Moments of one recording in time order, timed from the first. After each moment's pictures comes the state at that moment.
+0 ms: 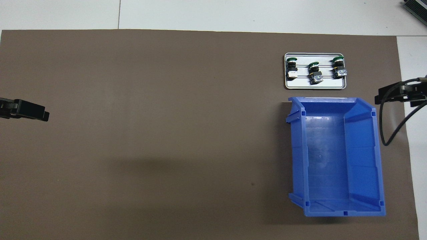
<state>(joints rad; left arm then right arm) -0.09 -0.04 0.07 -1.60 -0.05 1.53 0.12 -0.04 0.06 -0.04 -1.56 0.02 1.61 0.00</state>
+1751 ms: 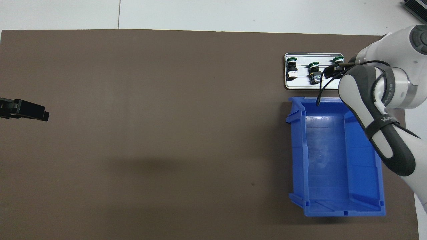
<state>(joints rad) -0.09 -0.04 0.07 -1.60 -0.05 1.53 0.12 -0.01 0.50 -0.04 -1.55 -0.02 2.19 0.00</state>
